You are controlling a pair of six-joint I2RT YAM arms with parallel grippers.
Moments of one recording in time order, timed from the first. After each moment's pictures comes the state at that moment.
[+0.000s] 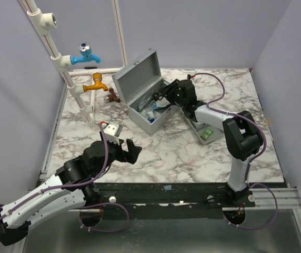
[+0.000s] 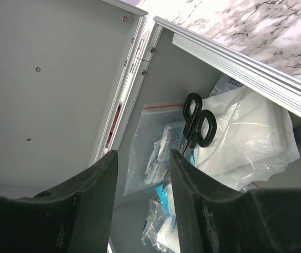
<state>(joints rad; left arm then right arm) -0.98 0.52 0.61 -0.43 -0.33 -0.45 0.49 1.93 1.25 0.34 0.06 1.04</state>
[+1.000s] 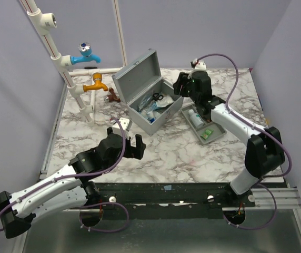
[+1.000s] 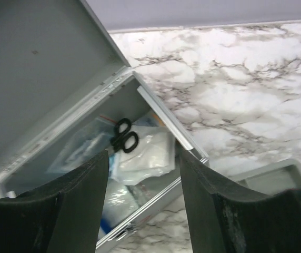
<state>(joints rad) -0.97 0.72 0.66 -0.42 -0.37 -0.49 0.47 1.62 1.24 0.08 0.18 0.35</state>
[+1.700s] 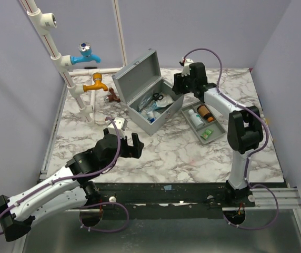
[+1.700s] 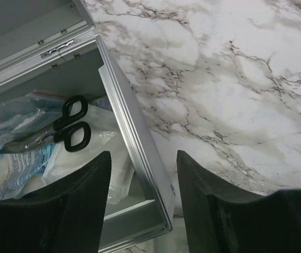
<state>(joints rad) -0.94 0.69 0.66 -0.44 -0.37 -0.55 0.33 2.01 1.58 -0.12 -0.13 0.03</state>
